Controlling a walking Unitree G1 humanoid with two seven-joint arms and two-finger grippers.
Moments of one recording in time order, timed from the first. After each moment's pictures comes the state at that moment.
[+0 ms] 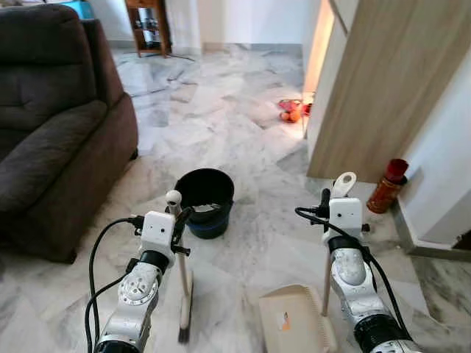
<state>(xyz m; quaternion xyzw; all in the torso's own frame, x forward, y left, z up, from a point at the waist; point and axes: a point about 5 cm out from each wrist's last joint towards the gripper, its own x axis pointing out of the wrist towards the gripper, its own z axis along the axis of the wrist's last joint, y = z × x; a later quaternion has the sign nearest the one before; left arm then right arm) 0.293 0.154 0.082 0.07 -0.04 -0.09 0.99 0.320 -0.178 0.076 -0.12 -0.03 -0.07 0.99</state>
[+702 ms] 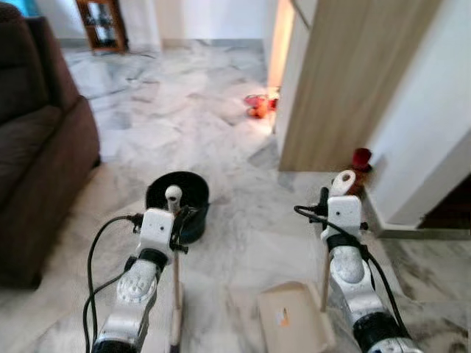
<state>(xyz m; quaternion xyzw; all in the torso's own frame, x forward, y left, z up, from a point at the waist) 0.294 0.159 0.082 0.08 -0.04 -0.08 0.99 0.324 -0.173 0.079 -0.12 -0.04 -0.06 0.99</state>
